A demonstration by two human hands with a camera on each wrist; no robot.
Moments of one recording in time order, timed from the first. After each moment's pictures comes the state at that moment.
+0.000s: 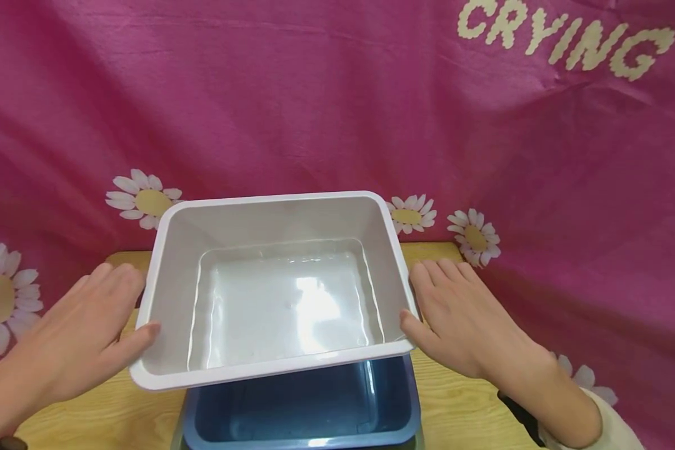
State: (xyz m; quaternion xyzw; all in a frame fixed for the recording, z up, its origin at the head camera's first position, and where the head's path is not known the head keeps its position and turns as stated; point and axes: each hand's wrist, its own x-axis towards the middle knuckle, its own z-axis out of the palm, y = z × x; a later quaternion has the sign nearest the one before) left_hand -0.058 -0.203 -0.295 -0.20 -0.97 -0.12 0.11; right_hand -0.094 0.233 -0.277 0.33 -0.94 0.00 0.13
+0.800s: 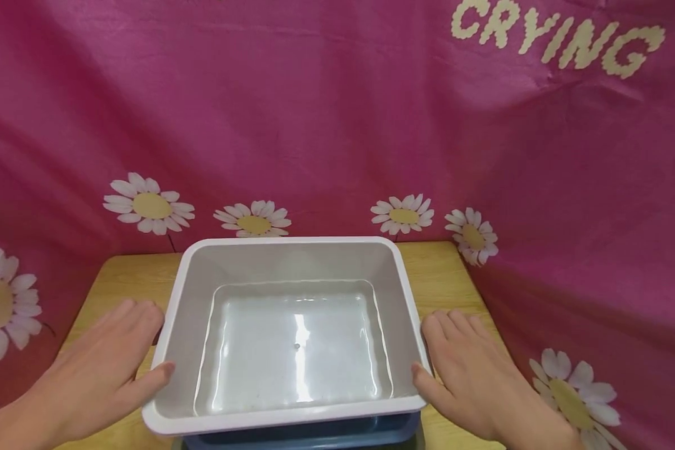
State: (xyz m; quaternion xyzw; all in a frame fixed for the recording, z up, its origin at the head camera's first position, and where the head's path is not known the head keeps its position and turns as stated) left_hand -0.037 -0.184 -0.318 -0.20 -0.97 -0.14 0.06; right_hand -0.048 0.253 -0.317 0.31 -0.94 0.04 0.10
